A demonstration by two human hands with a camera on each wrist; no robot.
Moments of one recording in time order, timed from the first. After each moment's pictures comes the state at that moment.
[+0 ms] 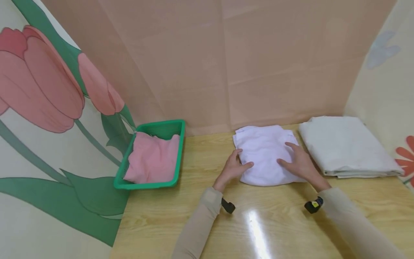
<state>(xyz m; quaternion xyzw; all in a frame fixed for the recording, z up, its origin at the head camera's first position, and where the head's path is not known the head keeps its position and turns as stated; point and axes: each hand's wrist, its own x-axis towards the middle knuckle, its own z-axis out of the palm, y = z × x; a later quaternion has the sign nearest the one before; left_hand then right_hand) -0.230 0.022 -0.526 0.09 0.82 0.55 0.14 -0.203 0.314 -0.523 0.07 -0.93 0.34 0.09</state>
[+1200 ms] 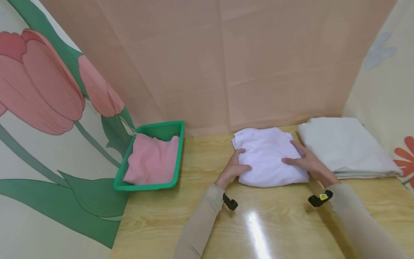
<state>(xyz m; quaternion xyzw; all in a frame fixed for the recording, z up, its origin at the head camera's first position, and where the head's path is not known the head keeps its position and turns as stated) -0.239 0.032 -0.531 0.07 0.74 0.64 0.18 -0.216 0.355 -0.518 -0.01 -0.86 0.50 -0.13</state>
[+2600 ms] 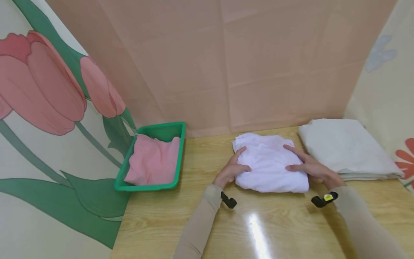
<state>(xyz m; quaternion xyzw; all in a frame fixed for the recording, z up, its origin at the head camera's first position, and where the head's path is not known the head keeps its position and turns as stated) -0.252 0.027 -0.542 0.07 0.70 0.67 0.24 -0.209 0.365 -0.528 0.07 -0.76 0.61 -0.21</state>
